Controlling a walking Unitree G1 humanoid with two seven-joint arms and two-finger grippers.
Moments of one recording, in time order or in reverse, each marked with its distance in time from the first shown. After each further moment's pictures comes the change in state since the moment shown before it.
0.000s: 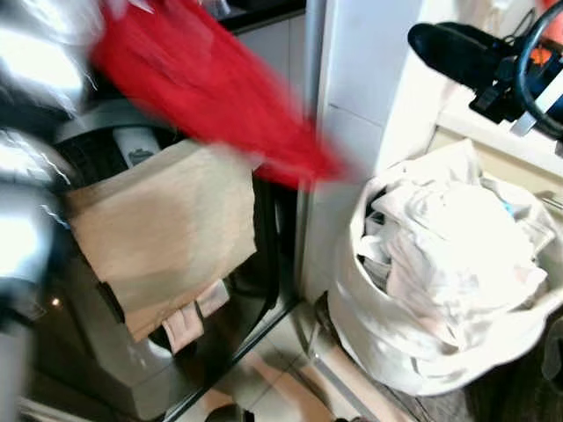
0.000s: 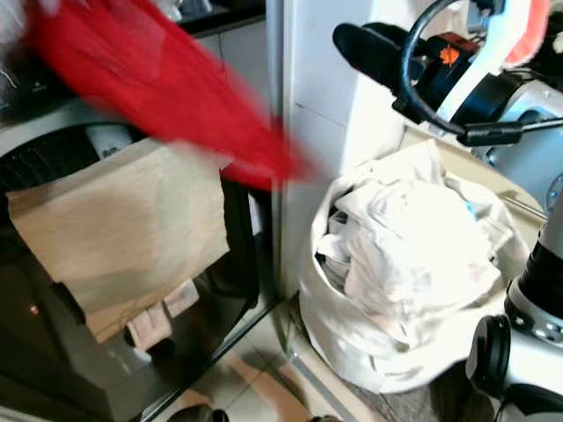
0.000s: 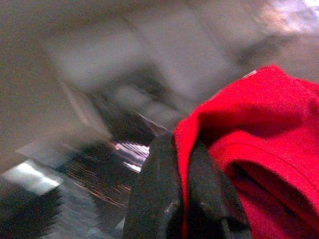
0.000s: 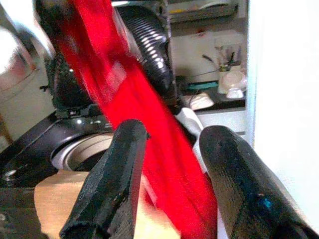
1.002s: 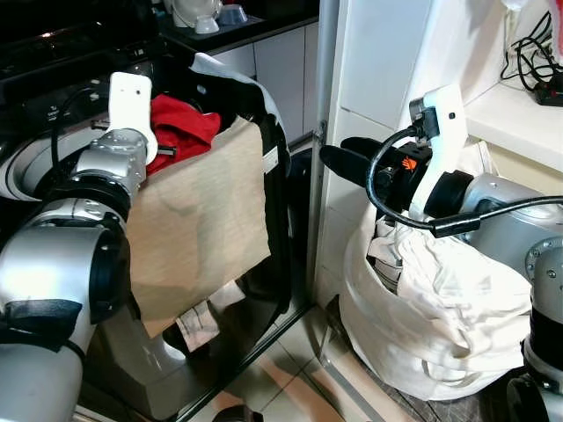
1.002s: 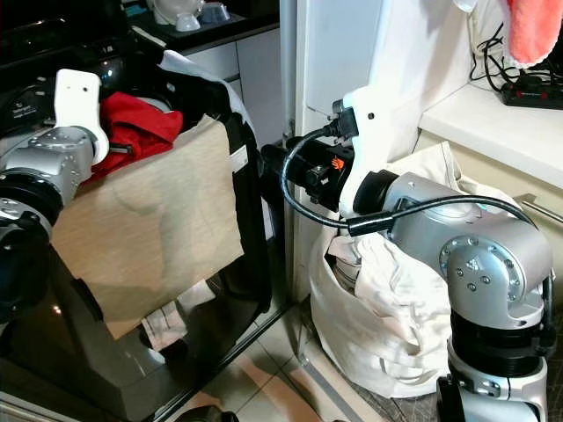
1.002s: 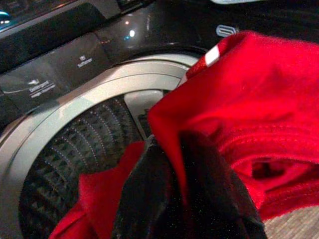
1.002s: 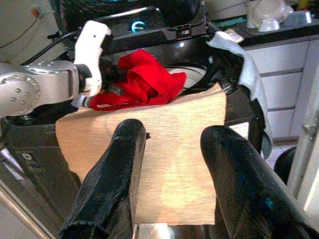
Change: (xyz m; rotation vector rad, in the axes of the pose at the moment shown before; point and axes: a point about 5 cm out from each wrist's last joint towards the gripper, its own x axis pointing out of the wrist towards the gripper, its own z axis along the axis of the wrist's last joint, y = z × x) left arm -0.128 -0.130 -0.164 -0.437 0.925 -0.326; right arm 0.019 0.038 -0.091 0.069 0.252 -0.010
